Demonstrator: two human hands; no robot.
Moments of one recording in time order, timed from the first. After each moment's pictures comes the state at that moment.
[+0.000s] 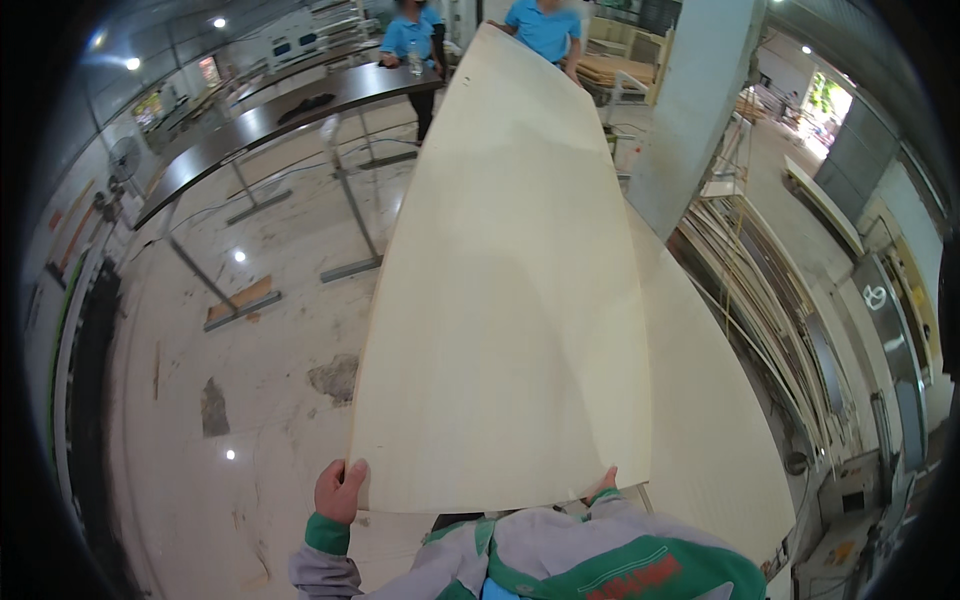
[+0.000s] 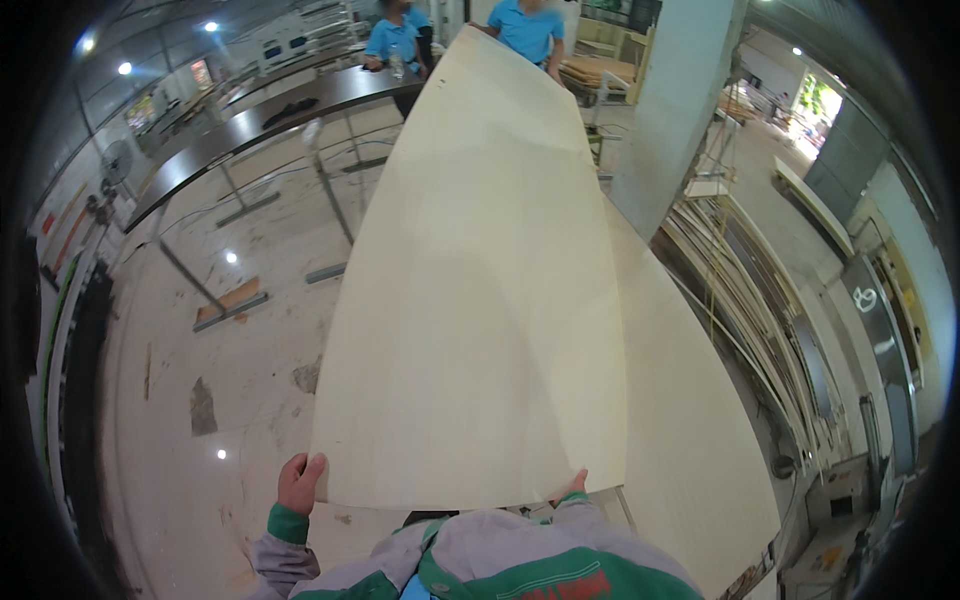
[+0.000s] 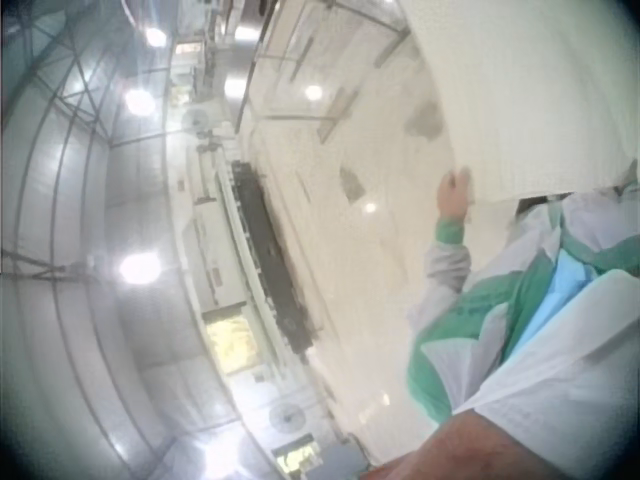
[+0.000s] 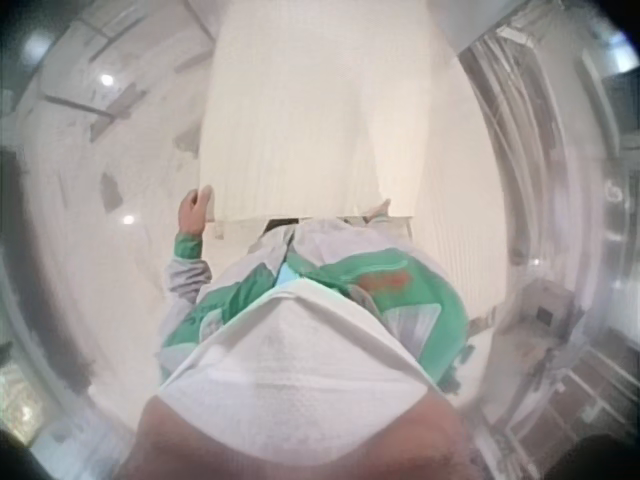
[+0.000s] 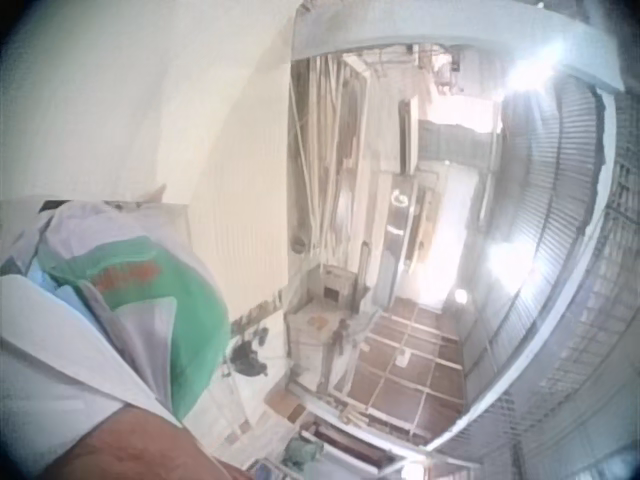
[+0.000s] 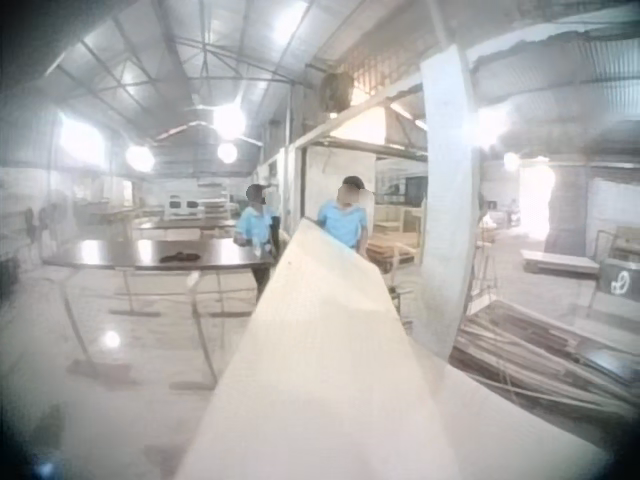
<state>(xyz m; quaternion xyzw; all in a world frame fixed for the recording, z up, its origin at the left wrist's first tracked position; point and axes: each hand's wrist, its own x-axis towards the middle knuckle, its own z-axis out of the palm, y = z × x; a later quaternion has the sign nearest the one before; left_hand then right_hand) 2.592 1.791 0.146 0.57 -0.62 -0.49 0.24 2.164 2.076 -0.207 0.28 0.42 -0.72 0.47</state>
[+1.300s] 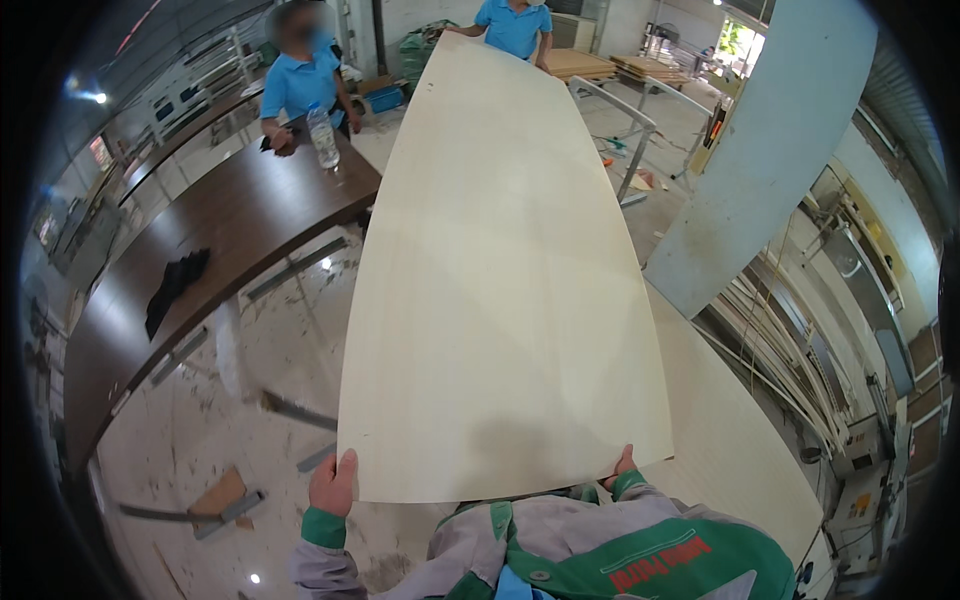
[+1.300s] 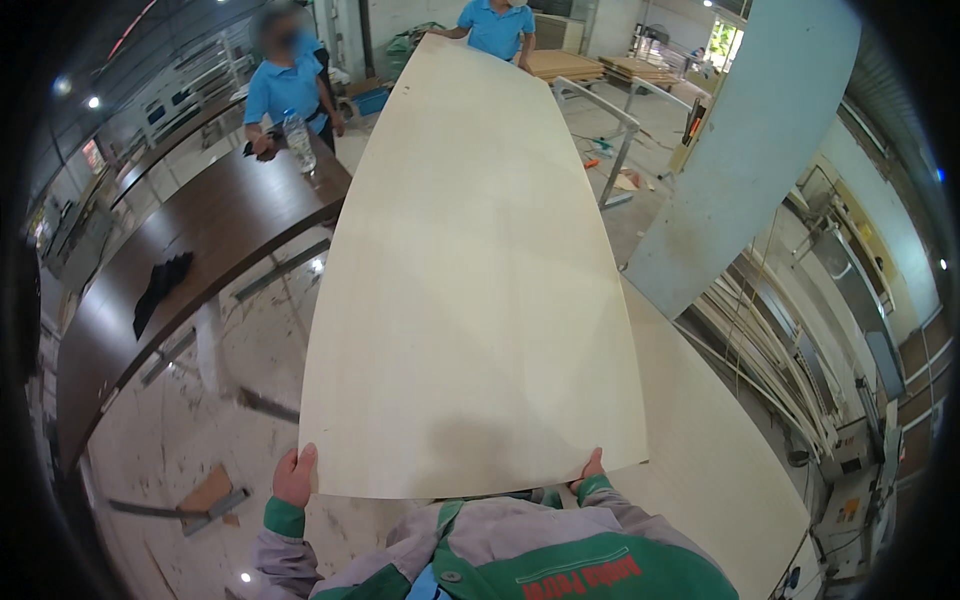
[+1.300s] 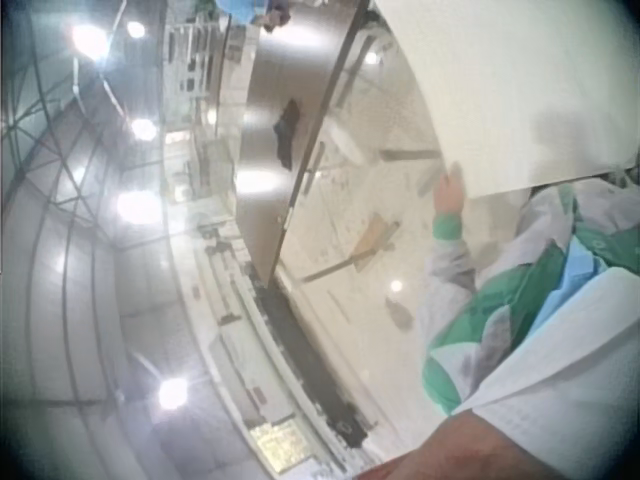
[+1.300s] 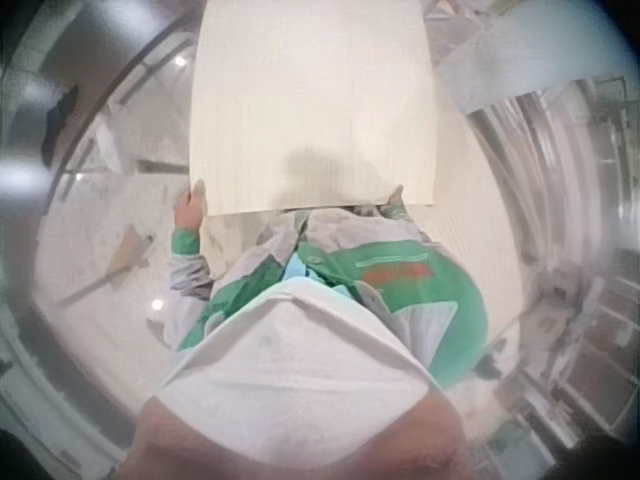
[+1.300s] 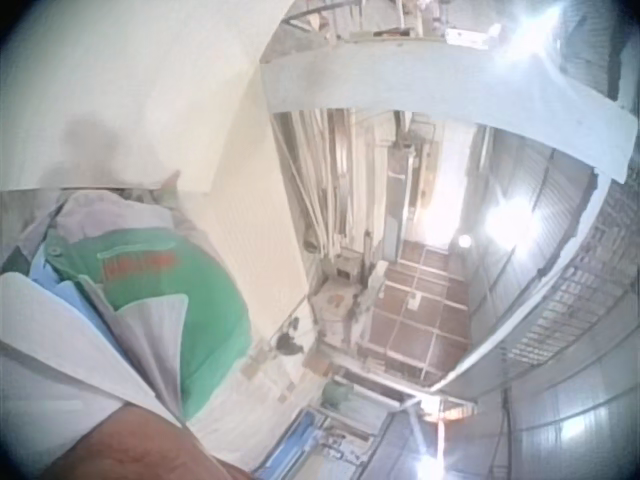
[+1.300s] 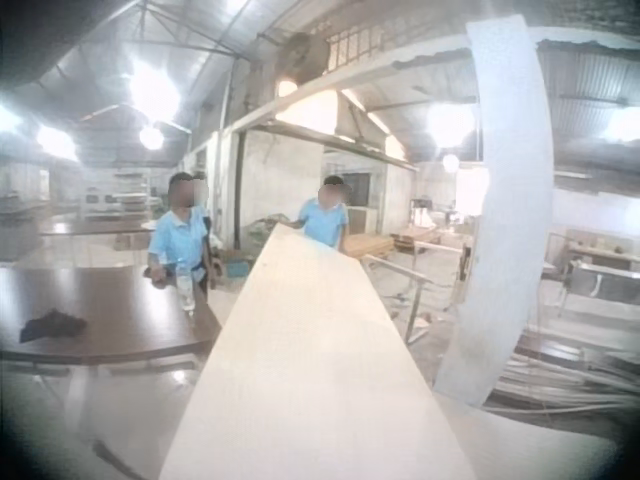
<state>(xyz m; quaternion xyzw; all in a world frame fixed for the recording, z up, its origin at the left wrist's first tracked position) 2.238 0.853 0.126 0.50 -0.73 -0.45 0.12 1.864 1.285 -0.122 0.36 0.42 -0.76 0.34</state>
